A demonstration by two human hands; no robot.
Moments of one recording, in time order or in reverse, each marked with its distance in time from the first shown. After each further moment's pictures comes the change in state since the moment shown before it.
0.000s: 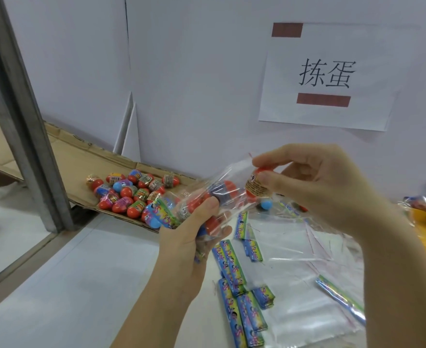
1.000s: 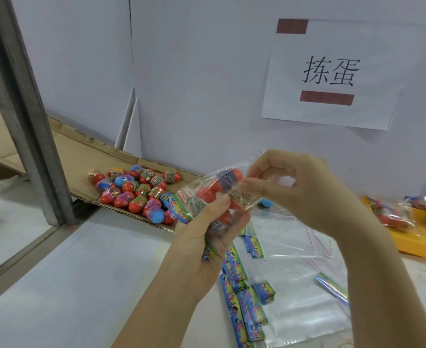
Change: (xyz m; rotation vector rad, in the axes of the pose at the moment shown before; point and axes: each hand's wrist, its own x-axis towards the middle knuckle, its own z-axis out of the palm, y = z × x) left_hand -0.010 0.001 0.011 -0.169 -0.102 -0.147; right_hand 0.003 -0.002 0.018 -0.269 -0.072 0.037
